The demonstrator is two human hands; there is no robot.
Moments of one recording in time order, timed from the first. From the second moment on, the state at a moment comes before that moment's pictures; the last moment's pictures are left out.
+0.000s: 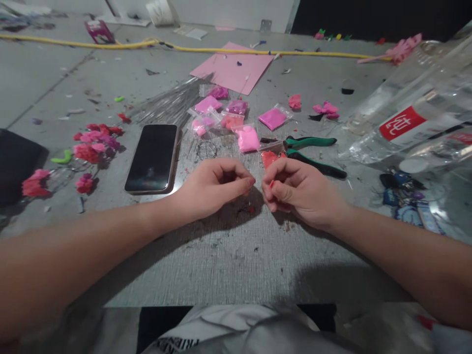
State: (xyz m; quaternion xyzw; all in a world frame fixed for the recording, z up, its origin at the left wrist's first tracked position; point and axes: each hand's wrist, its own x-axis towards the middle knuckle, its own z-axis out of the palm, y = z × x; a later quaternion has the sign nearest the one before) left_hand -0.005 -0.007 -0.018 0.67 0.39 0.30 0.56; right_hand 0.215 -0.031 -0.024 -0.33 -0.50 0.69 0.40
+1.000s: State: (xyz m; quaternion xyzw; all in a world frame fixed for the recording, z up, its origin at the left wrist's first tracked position) left_hand -0.018 0.002 -0.024 0.88 0.20 0.23 0.36; right_hand 0.222 -0.023 -0.044 -0.27 -0.53 0.67 0.44
